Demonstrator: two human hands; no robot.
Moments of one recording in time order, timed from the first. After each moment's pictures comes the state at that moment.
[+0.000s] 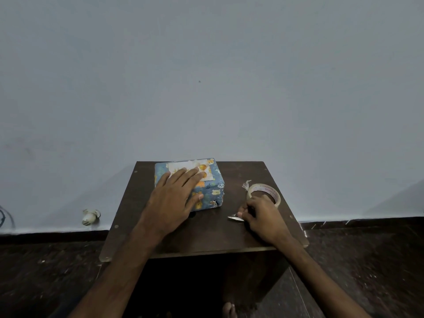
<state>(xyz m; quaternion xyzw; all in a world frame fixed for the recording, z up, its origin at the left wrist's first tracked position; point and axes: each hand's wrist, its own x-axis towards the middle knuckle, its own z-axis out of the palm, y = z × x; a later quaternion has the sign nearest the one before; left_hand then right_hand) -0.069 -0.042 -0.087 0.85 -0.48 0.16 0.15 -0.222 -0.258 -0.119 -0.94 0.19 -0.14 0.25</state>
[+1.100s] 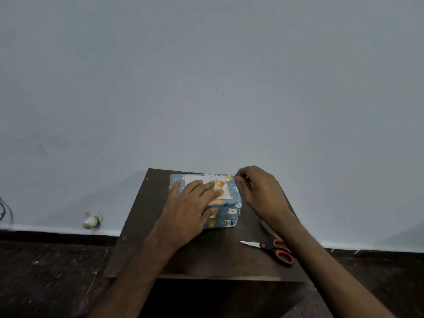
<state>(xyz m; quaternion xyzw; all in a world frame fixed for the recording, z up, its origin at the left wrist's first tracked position) -0.051 -0.046 -0.094 0.83 -0.49 0.21 0.17 -0.141 -0.242 -0.044 -0.94 0.06 -0.32 0.14</state>
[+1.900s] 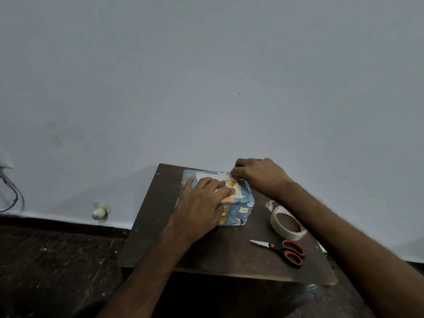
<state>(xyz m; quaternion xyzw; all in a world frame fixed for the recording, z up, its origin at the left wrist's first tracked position) -0.057 -0.047 -0.087 0.84 -0.47 0.19 0.21 -0.096 -0.244 -0.004 -0.97 -0.11 -0.08 -0.19</state>
